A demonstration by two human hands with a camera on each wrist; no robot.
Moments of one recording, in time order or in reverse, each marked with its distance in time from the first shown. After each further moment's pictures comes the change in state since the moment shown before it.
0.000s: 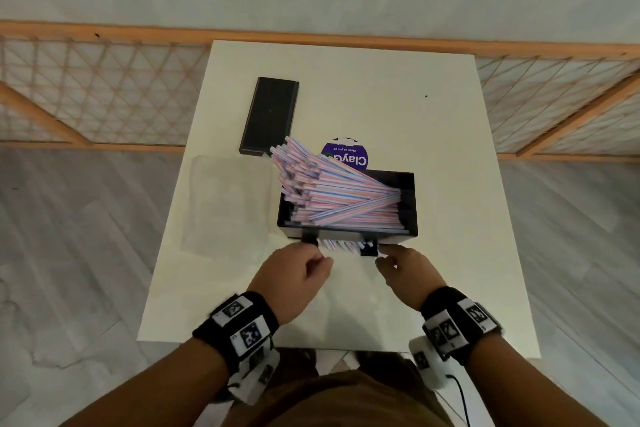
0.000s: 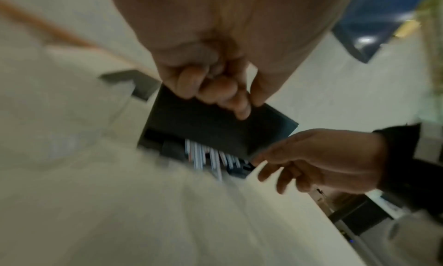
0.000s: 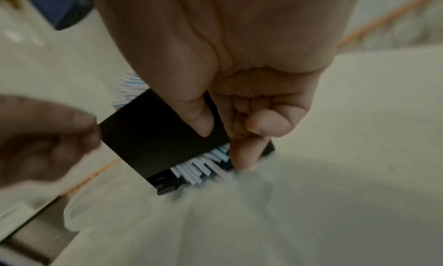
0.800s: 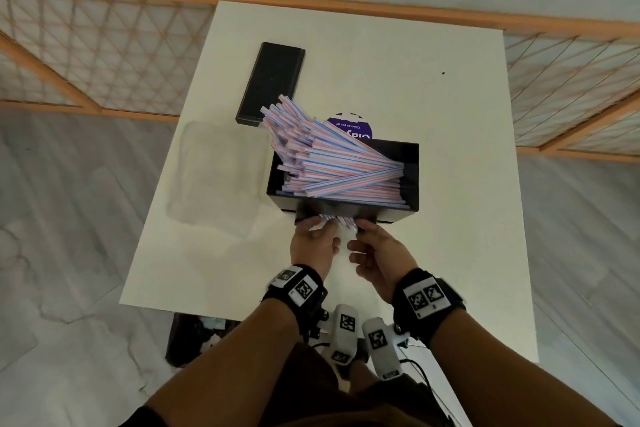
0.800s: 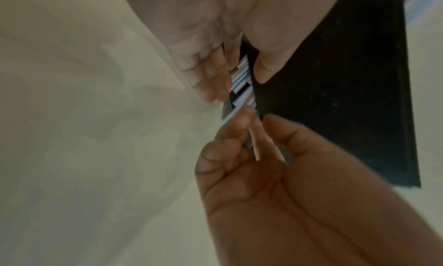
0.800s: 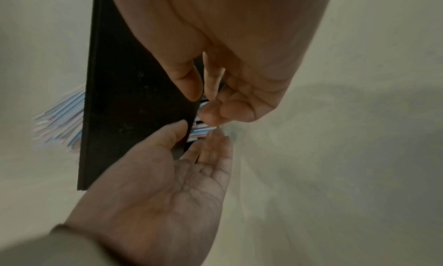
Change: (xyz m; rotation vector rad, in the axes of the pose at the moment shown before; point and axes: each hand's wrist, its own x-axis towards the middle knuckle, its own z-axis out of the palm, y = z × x) left_hand 0.058 0.008 0.116 -1.101 0.426 -0.765; right_hand 0.028 0.006 0.040 1.208 -0.188 0.339
